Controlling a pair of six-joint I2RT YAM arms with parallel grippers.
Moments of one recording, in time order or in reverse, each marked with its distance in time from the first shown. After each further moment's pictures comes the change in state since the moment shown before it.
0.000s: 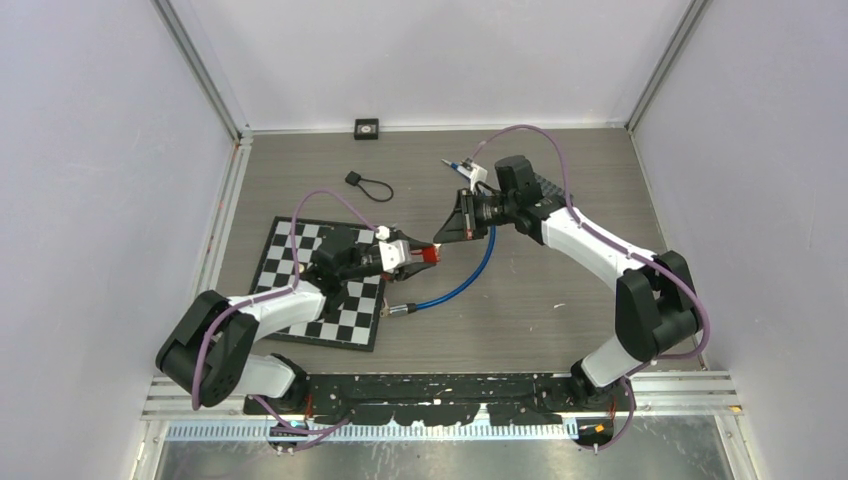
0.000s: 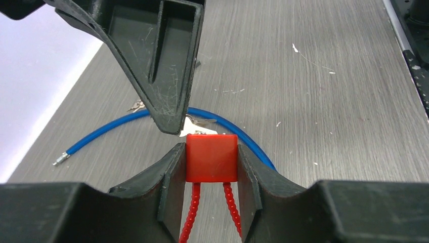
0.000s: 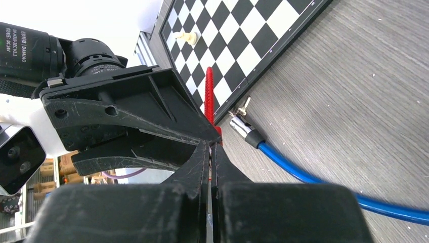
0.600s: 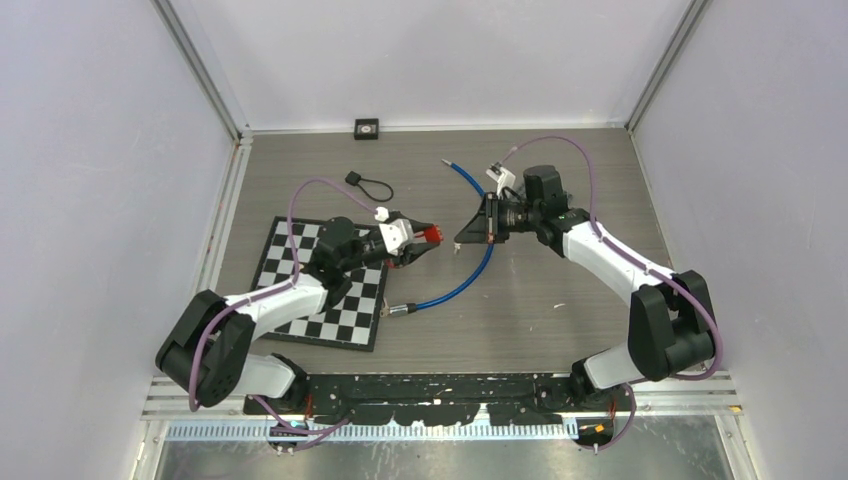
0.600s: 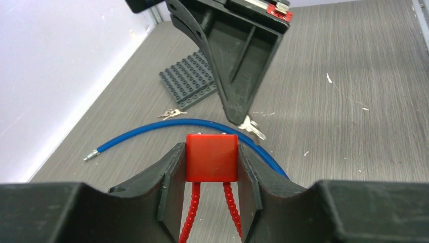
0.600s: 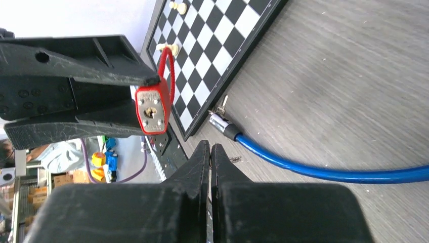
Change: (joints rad) left arm -0.011 0.000 0.080 0.019 -0.141 -0.099; right arm -0.126 -0.119 -0.159 0.068 -0.007 -0.010
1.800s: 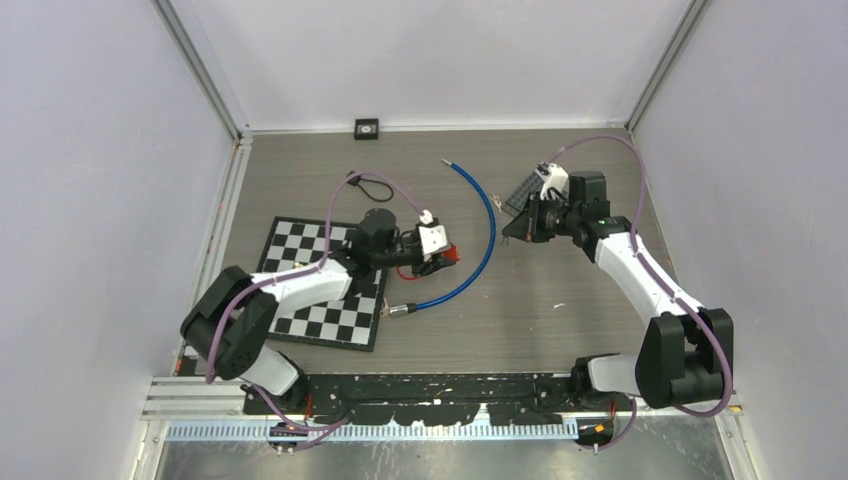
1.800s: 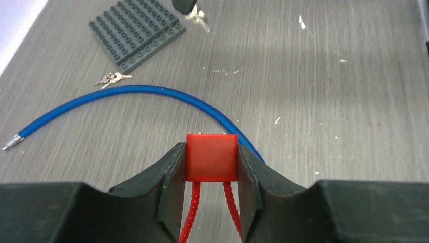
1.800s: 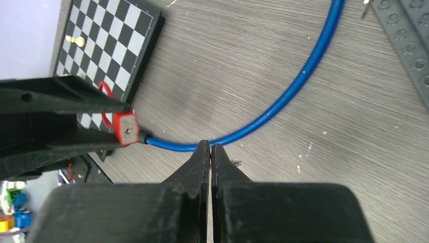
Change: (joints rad) left arm -0.108 0.136 0.139 -0.308 -0.032 0.082; right arm -0.198 -0.143 -0.062 -0.143 0.219 -0.215
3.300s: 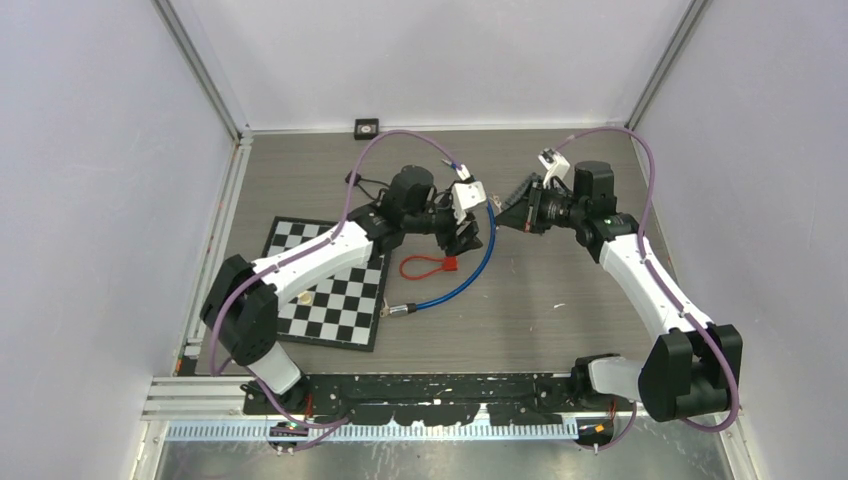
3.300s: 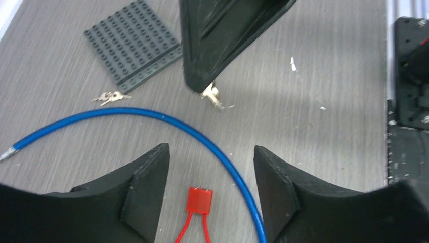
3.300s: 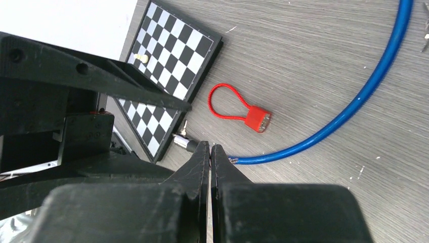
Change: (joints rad) left arm -0.079 0.126 0.514 -0.550 -0.117 -0.052; right arm -0.016 -0.068 0.051 0.009 -0.116 0.120
